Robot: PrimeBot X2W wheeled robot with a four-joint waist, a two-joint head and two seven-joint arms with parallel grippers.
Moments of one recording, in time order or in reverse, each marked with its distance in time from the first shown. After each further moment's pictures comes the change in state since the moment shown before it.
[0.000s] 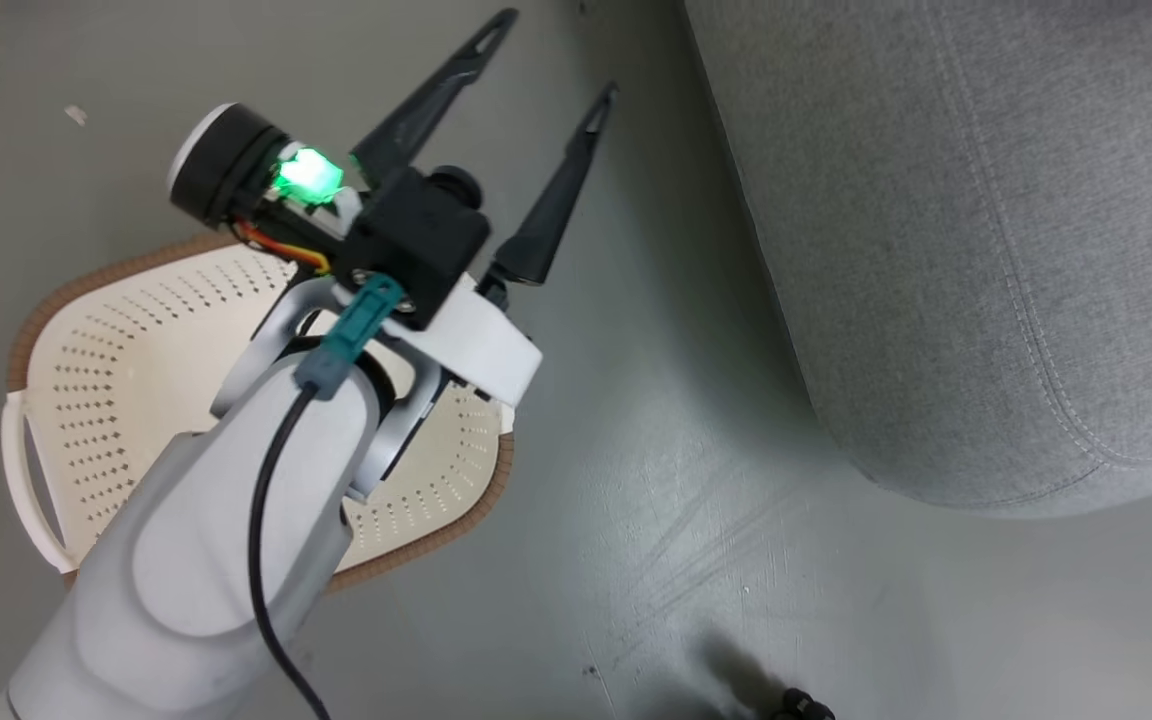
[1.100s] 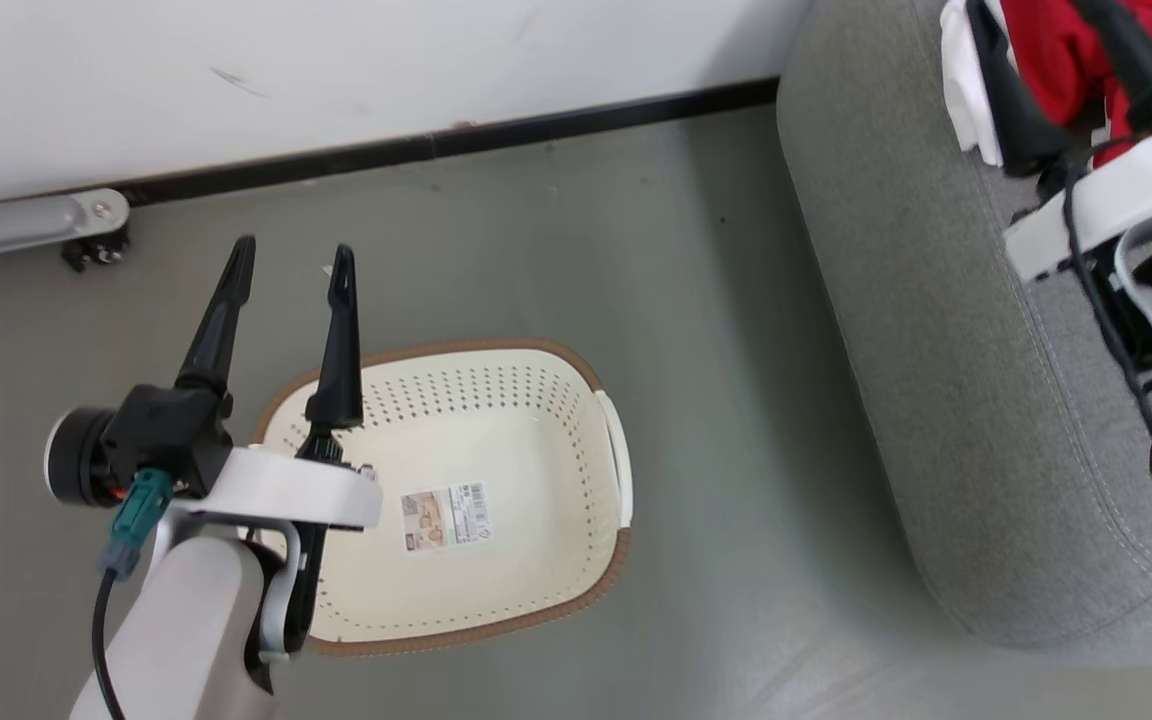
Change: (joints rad) left arm 0.397 0.000 0.259 0.046 -0.180 0.159 -0.246; right arm 0.338 0.114 0.114 -0.390 0.032 0.000 -0.026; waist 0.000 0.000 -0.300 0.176
